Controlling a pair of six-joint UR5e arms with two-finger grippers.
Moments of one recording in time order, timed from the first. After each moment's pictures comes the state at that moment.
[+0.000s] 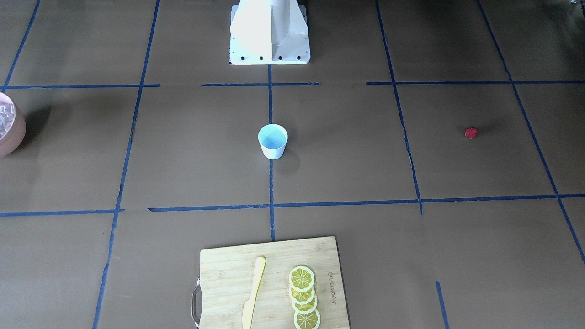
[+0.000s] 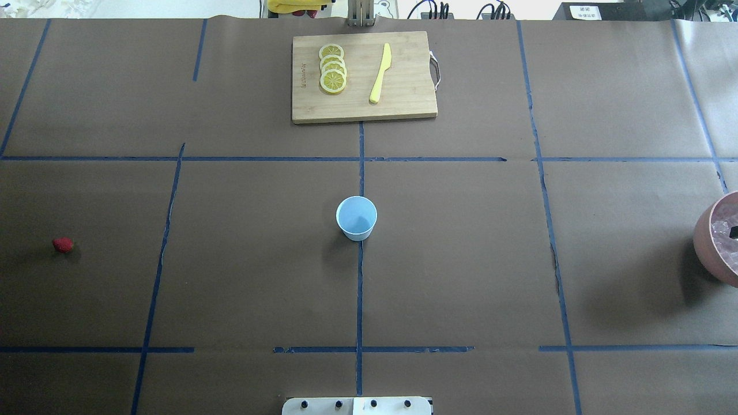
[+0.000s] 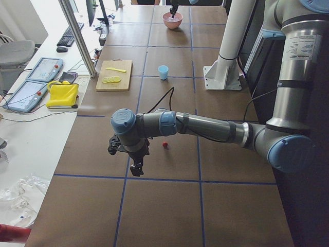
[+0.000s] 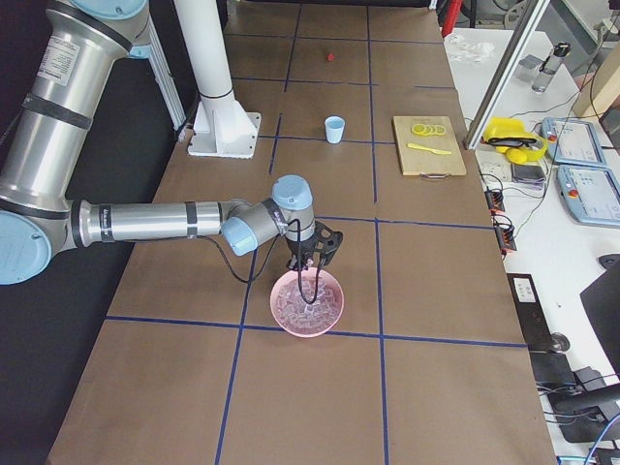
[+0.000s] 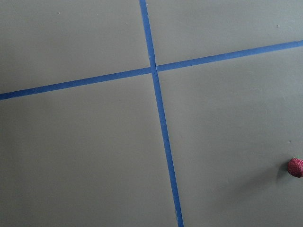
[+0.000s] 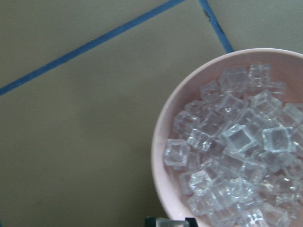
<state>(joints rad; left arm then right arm) -1.57 -1.63 -1.68 -1.27 -2.34 0.27 1.15 -1.93 1.99 -1.08 2.24 1.12</state>
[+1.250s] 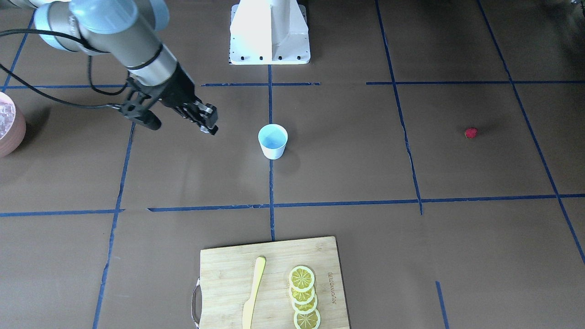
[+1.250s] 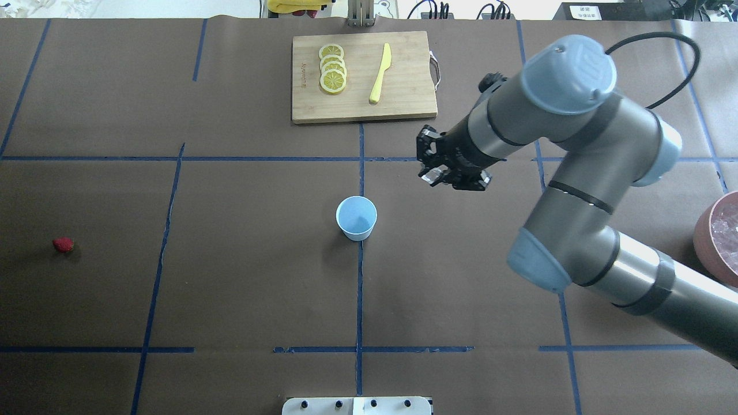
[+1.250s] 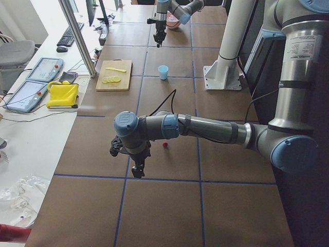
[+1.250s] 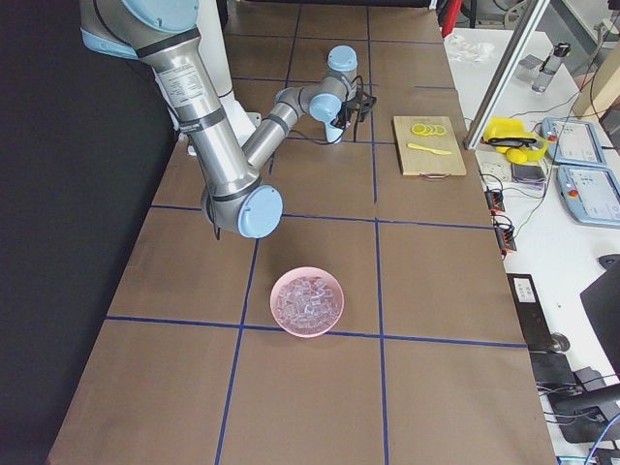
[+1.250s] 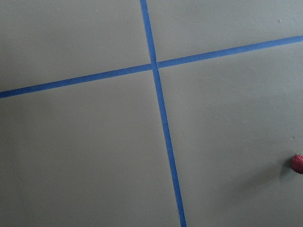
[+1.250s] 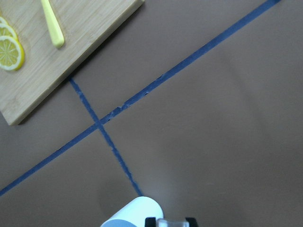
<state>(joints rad) -1.57 -1.60 -1.68 -1.31 -2.34 0.28 0.68 -0.98 1.79 -1.38 2.05 1.80</state>
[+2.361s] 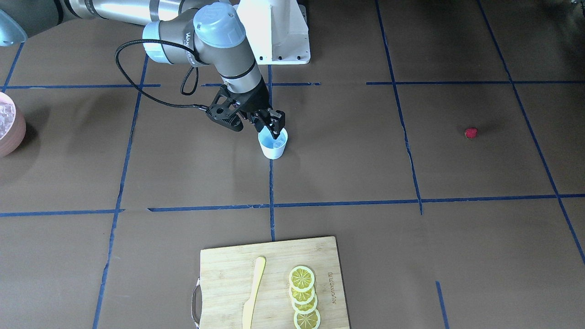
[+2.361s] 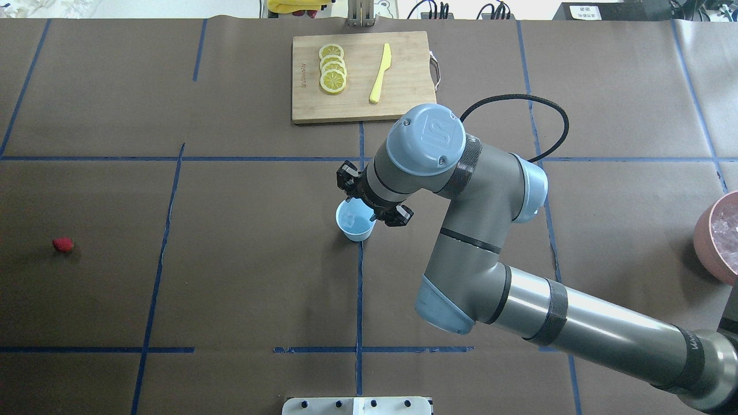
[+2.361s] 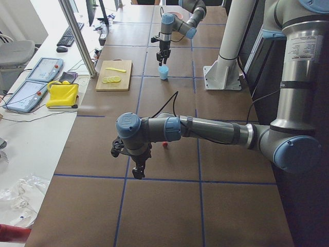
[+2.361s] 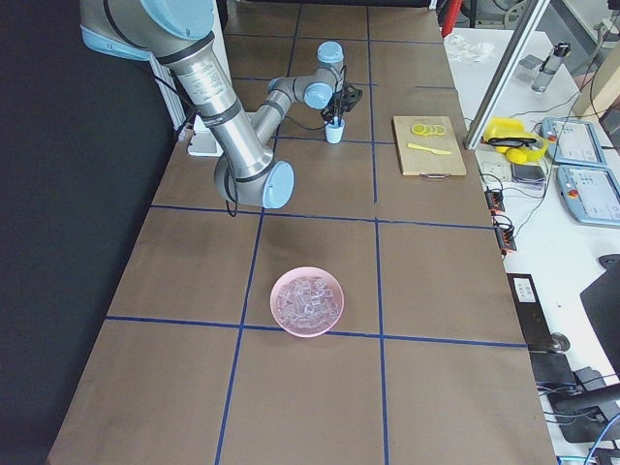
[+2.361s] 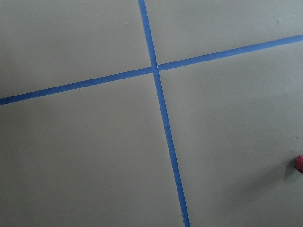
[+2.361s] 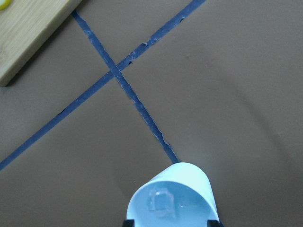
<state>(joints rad) -1.57 -1.59 -1.68 -1.35 -2.34 0.28 0.52 -0.84 1.64 -1.38 1.89 1.90</state>
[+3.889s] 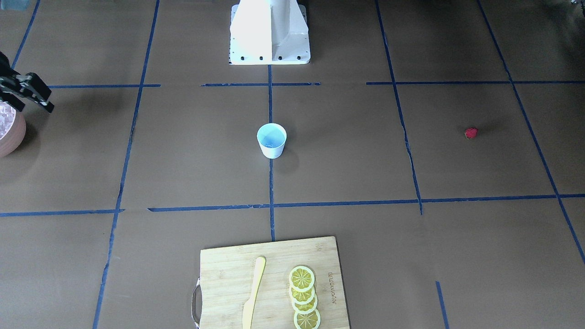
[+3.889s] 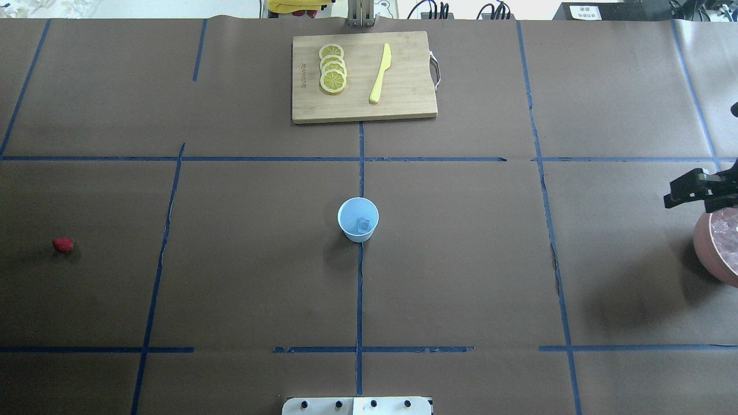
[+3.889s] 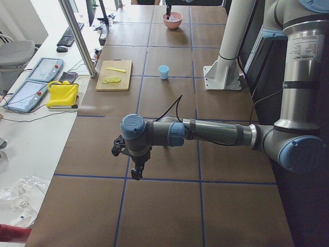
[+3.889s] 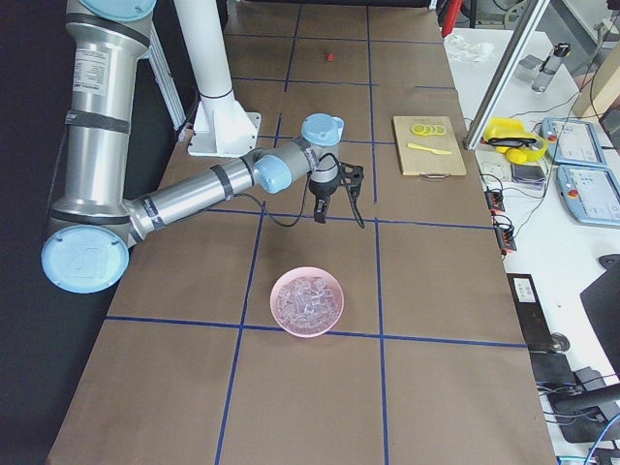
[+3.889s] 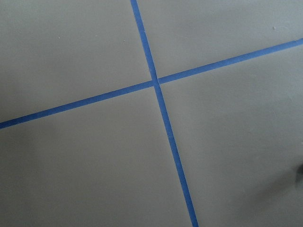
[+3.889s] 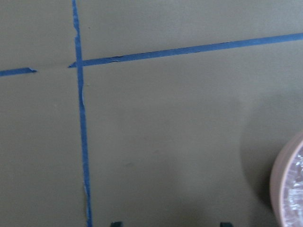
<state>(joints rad) -1.56 -1.56 -1.67 -1.48 -2.34 0.27 1.11 -1.77 2.12 -1.42 2.25 0.72</state>
